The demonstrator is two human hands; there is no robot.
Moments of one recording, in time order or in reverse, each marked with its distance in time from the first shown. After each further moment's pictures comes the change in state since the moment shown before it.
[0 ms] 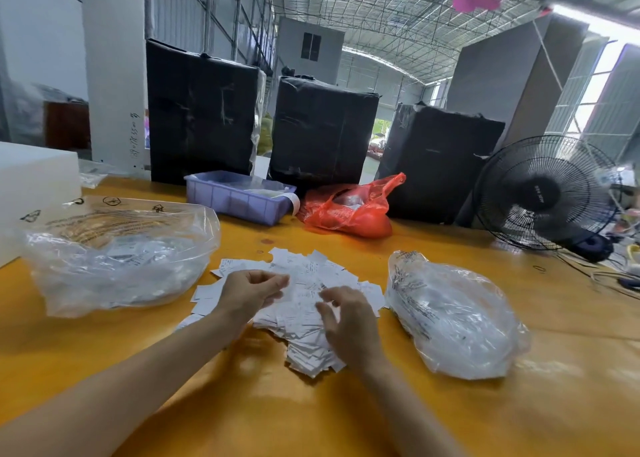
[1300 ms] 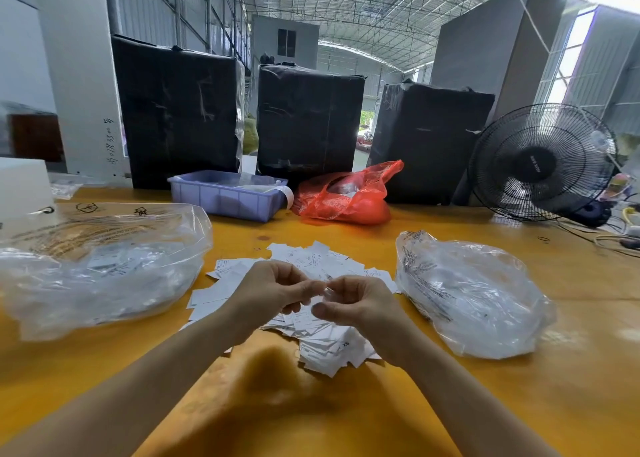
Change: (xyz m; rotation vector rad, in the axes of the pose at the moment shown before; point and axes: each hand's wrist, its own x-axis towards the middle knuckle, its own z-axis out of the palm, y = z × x) left_hand -0.007 0.011 0.004 0.209 -0.406 0.175; right_hand -0.002 -0.011 -0.023 0.850 -0.287 0.266
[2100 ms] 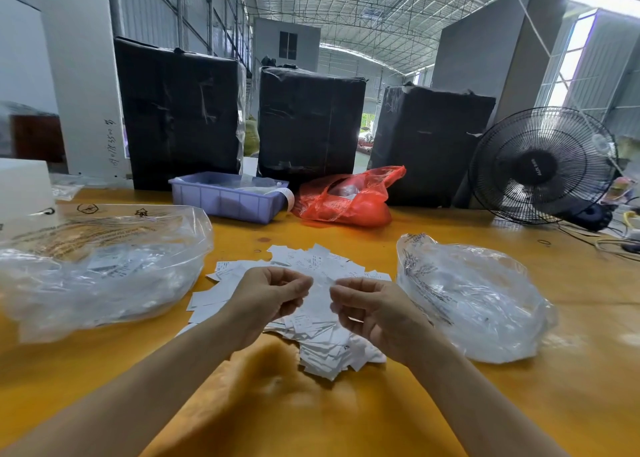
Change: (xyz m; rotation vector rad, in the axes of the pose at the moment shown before) left_hand 0.003 -0.007 0.001 -0.236 0.103 -0.152; right_hand 0.001 -0.011 -0.007 0.424 0.079 0.275
